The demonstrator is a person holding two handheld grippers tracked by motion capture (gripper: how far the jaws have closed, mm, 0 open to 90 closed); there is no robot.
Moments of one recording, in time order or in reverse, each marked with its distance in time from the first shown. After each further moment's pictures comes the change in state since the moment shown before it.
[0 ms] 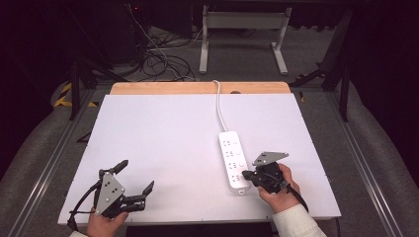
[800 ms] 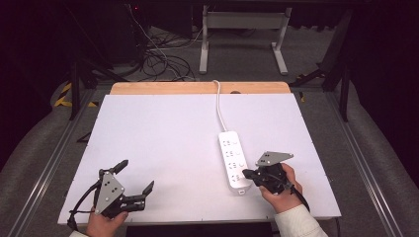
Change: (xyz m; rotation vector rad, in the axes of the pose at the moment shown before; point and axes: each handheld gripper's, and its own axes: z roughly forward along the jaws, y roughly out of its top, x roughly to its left) left arm 0.001 0.000 0.000 0.002 -0.006 -0.007; right arm -0.001 -0.001 -0.007 -0.057 0.019 -0.027
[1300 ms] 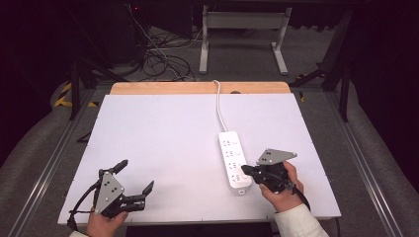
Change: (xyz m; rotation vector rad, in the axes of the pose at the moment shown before) left arm 0.000 0.000 0.000 0.001 0.002 -0.002; right arm 0.008 0.012 -0.015 -0.073 -0.017 -0.036
